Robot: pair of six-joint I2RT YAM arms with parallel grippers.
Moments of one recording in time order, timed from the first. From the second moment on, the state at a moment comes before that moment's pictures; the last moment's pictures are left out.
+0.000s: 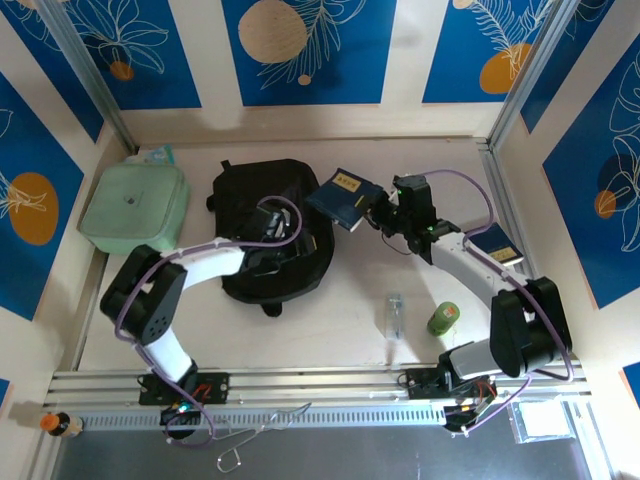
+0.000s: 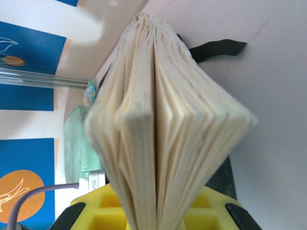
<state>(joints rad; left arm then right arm) -0.57 1.70 0.92 -0.07 0.26 -0.81 0.35 1.39 0.89 -0.04 -0.31 1.04</state>
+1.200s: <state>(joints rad) -0.69 1.79 1.31 -0.44 0.36 -0.37 0.04 1.14 0.79 -0.28 -0.28 0.91</state>
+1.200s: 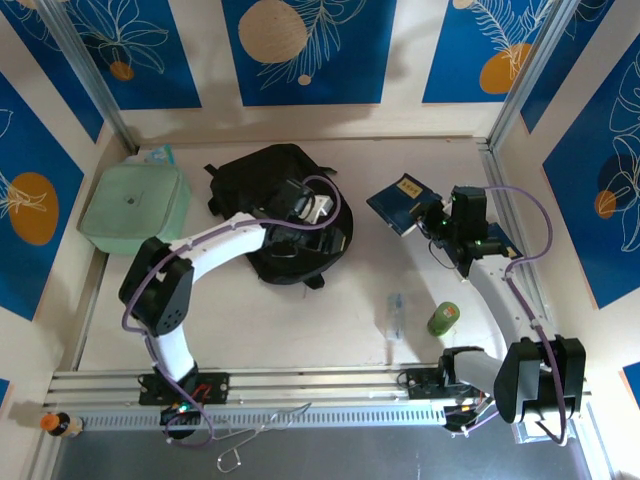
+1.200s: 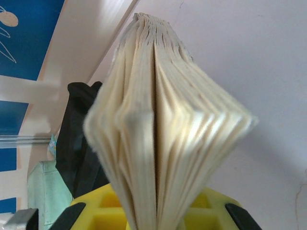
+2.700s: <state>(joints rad) -0.62 1.76 1.44 -0.46 0.29 -0.36 0.04 1.06 0.73 -0.28 -0.36 0.91</state>
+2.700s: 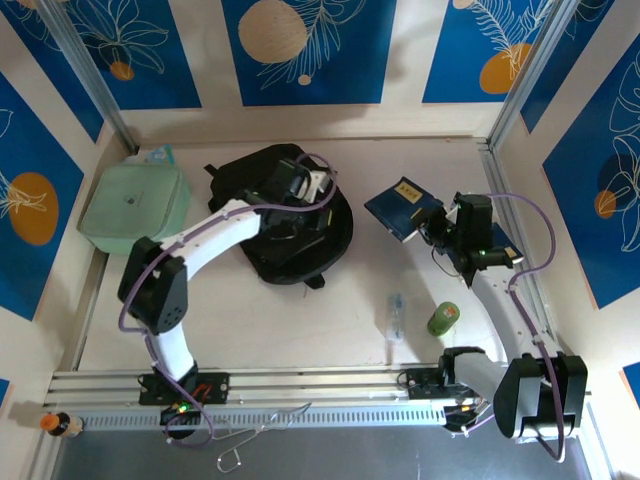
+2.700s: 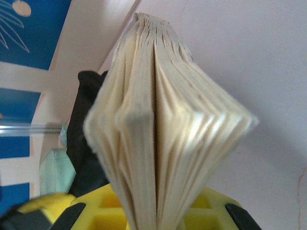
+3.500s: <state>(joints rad) -0.60 1.70 1.42 -0.30 0.30 -0.37 0.42 1.12 0.65 -0.18 -0.36 1.09</state>
